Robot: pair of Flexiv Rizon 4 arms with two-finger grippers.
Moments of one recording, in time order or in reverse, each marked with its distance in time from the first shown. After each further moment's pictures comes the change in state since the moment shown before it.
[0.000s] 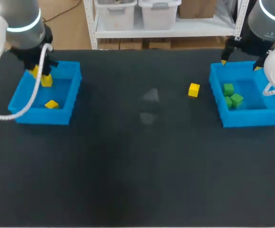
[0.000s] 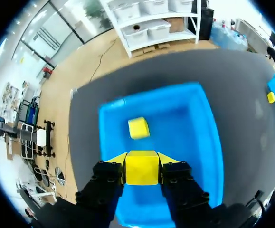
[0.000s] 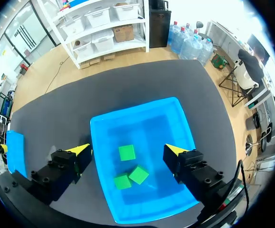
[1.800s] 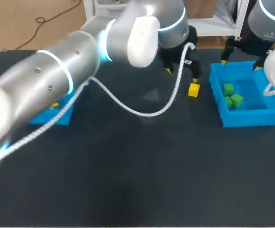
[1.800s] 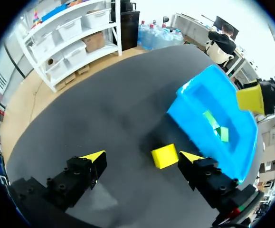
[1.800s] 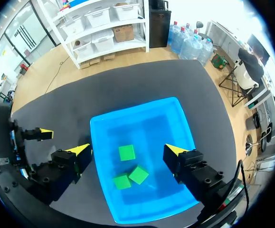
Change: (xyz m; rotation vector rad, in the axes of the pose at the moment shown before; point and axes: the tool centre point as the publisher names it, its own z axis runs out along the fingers) left arm -0.162 -0.429 -0.031 0.435 -0.121 0.288; right arm 0.000 0.000 0.000 0.000 0.000 0.000
